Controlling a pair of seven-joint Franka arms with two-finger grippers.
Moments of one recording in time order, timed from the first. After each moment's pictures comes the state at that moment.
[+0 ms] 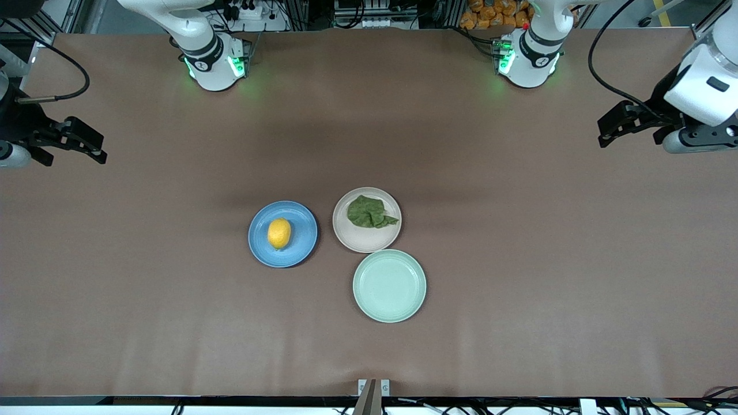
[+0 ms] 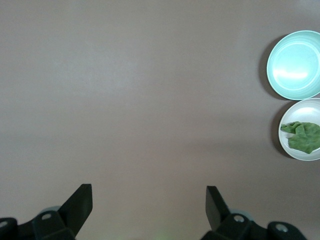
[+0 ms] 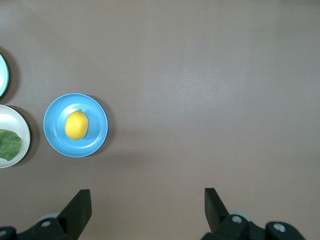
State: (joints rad) left arm 0.03 0.02 -0.21 -1.47 0.02 1.49 -0.21; right arm 0.10 0.00 -0.06 -1.54 -0.01 1.60 0.01
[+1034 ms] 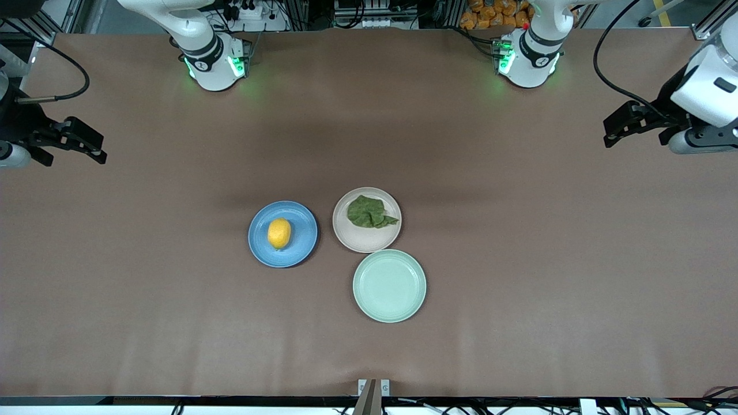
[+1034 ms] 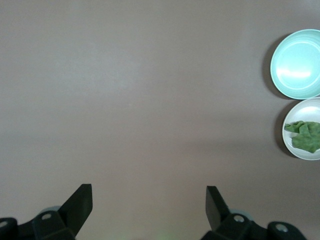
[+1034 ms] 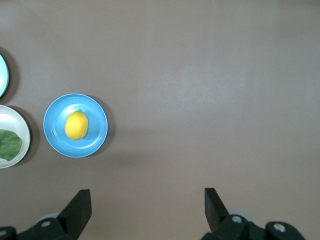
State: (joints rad) left arm 0.04 0.02 -0.19 -1.48 0.02 1.49 -0.20; right arm 0.10 0.00 -0.06 -1.54 -0.01 1.60 0.01
